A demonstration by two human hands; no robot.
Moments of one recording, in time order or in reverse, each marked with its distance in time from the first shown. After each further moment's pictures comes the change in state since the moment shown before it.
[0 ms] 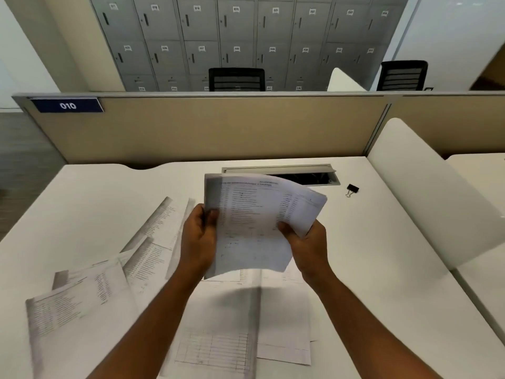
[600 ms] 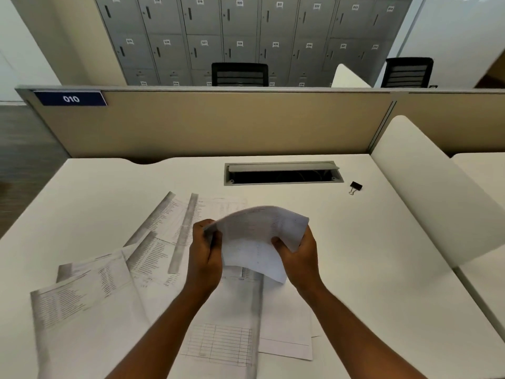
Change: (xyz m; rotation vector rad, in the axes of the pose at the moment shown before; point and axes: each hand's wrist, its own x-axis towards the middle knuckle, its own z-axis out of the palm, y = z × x) left_hand -0.037 -0.022 0.000 0.026 0.021 0.137; right_hand -0.025 0.034 0.011 -0.132 0.041 0.007
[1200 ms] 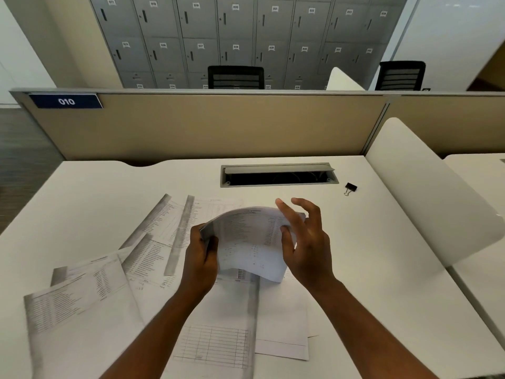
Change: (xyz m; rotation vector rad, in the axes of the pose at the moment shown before) left_hand 0.000 -0.017 -0.003 0.068 -0.072 -0.094; right_hand 0.015 -0.030 -0.025 -0.703 0.013 -0.718
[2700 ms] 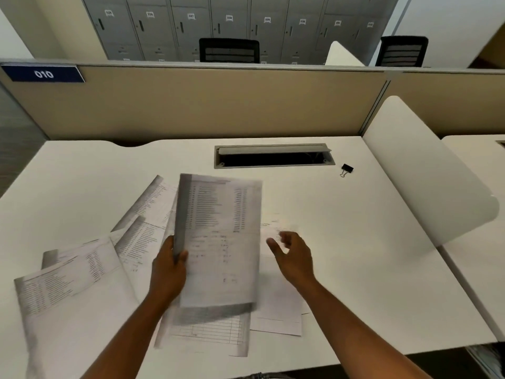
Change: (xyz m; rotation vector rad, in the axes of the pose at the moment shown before) left_hand -0.028 -0.069 -0.043 0.325 -0.025 -0.326; right_hand -0.075 0.033 0.054 0.208 -0.353 0.908
